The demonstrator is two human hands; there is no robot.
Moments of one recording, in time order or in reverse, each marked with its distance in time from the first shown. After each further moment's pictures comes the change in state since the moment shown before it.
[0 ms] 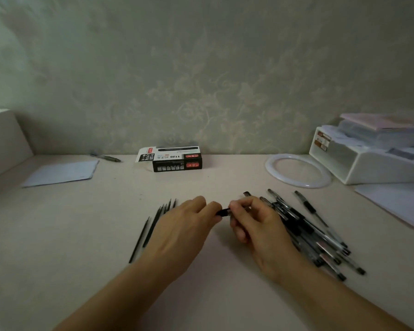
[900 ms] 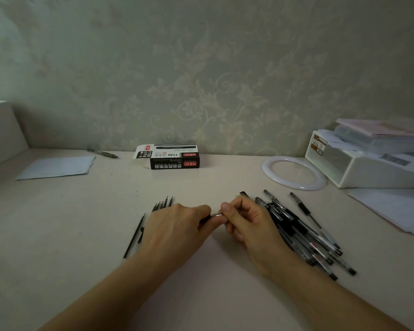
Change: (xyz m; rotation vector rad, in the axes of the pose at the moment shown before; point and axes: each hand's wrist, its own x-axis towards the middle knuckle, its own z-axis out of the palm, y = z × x) left_hand -0.003 -0.003 0.010 0.044 0.101 -0.128; right_hand 0.003 -0.001 0.000 -0.087 -0.097 -0.055
